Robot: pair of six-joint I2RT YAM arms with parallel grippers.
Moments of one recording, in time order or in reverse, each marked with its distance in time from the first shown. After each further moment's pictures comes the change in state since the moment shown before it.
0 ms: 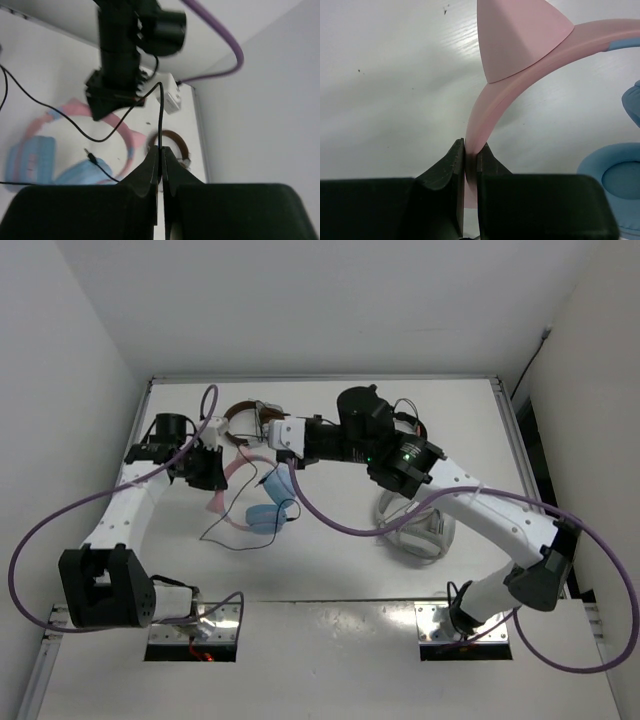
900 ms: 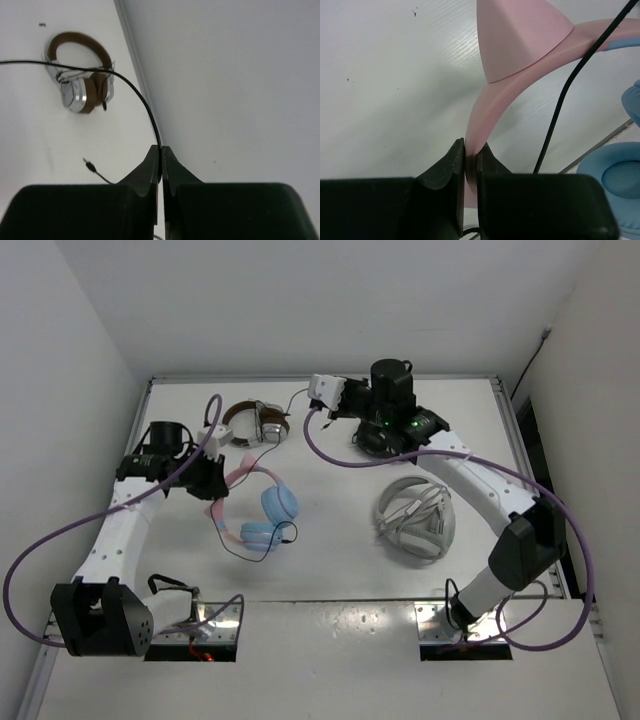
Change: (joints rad) left arm -0.015 -0.157 -0.031 -0.081 0.081 0.145; right arm -0.338 0.114 -0.045 0.142 0.104 -0.158
